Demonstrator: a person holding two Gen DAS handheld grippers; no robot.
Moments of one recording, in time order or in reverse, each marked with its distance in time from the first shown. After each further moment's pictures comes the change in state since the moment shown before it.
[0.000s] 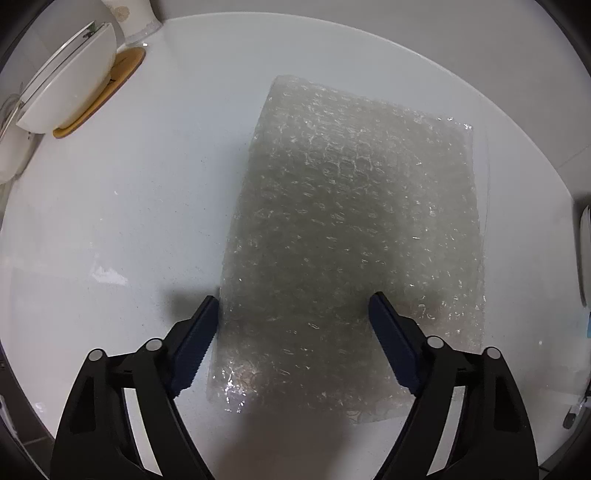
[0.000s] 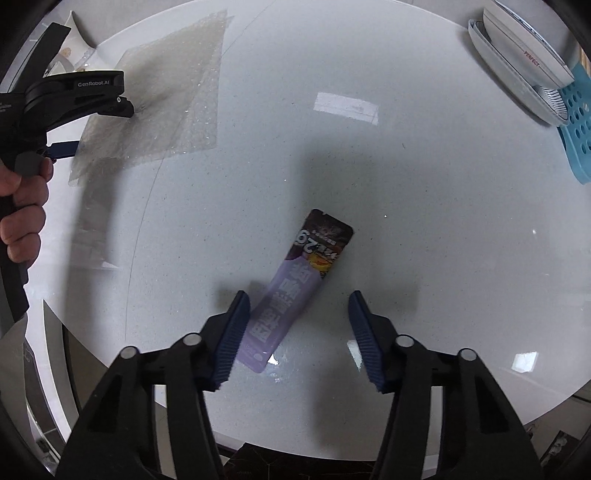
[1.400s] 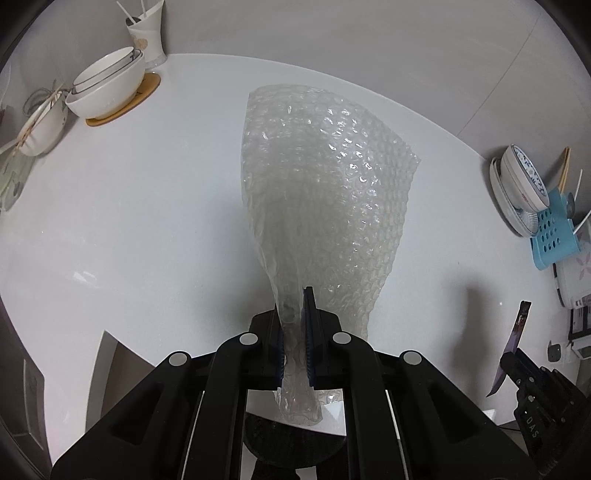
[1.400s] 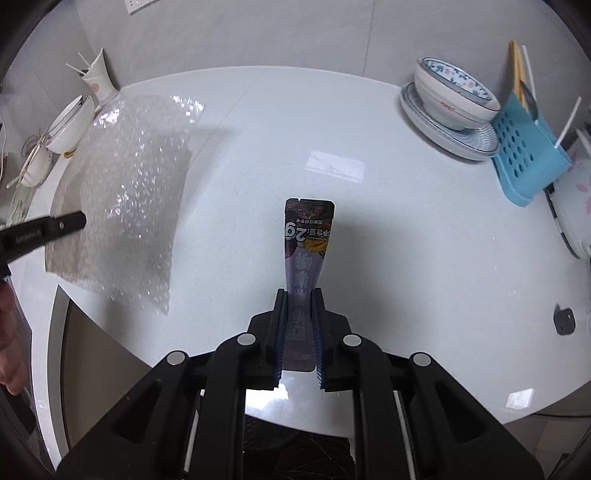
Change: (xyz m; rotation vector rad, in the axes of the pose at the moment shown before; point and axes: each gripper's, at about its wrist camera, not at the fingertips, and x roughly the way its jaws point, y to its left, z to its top) left arm -0.119 0.001 -0.142 0.049 -0.157 -0.148; right arm -0.097 -0.065 -0.037 -0.039 -0.275 -0.025
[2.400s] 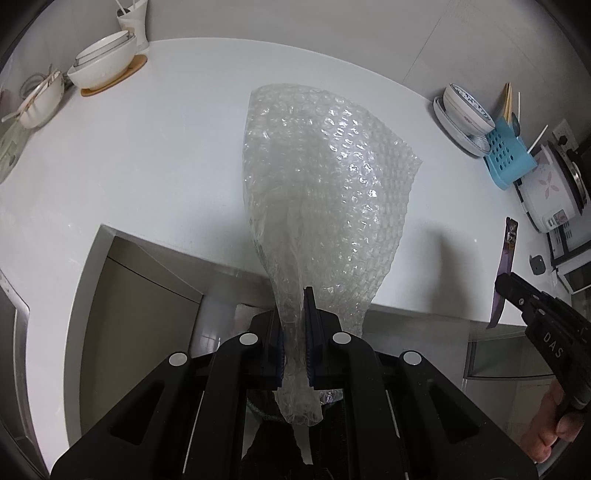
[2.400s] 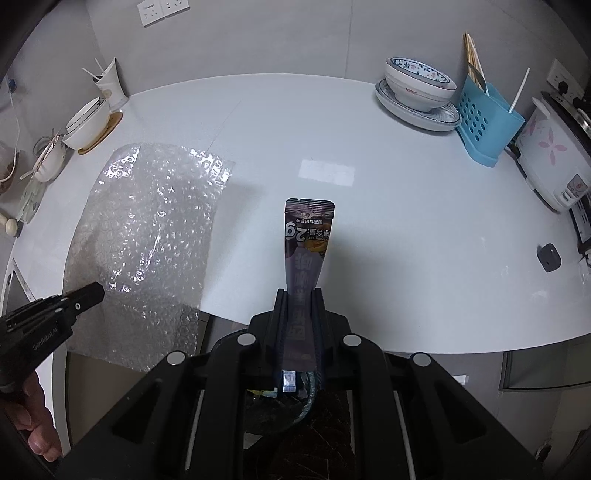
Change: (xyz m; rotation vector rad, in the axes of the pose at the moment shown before) left arm -0.046 0.008 -0.142 0.099 0.022 -0.104; right arm -0.059 0.021 -0.092 0.048 -0.063 -0.017
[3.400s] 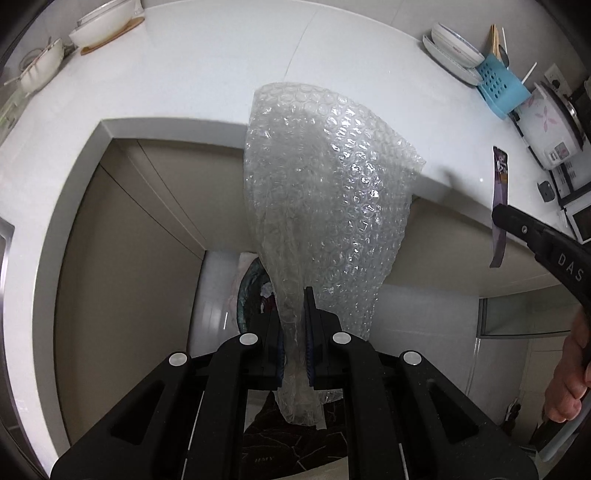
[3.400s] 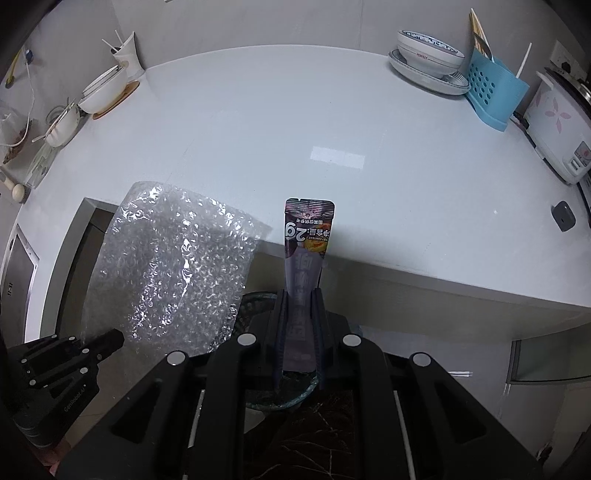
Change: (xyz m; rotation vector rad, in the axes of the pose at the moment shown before) left arm 0.026 0.006 -0.116 0.062 0.114 0.019; right arm 0.019 0.013 -0.083 -0.037 0.034 0.039
